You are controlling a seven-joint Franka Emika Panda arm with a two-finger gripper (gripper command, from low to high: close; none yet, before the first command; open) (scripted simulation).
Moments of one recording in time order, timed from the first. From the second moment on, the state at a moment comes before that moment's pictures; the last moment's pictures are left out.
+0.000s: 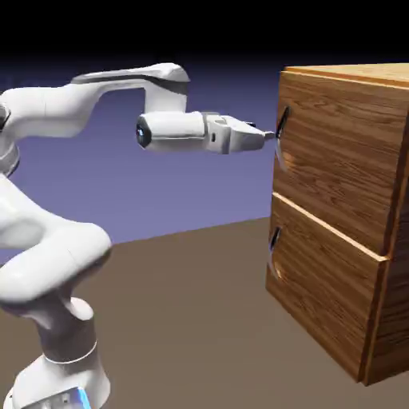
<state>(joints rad) -0.92 -1.03 1.06 -2.38 2.60 2.91 -0.97</state>
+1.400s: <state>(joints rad) -0.37 -0.99 0.47 -2.79 2.32 2.47 -1.22</state>
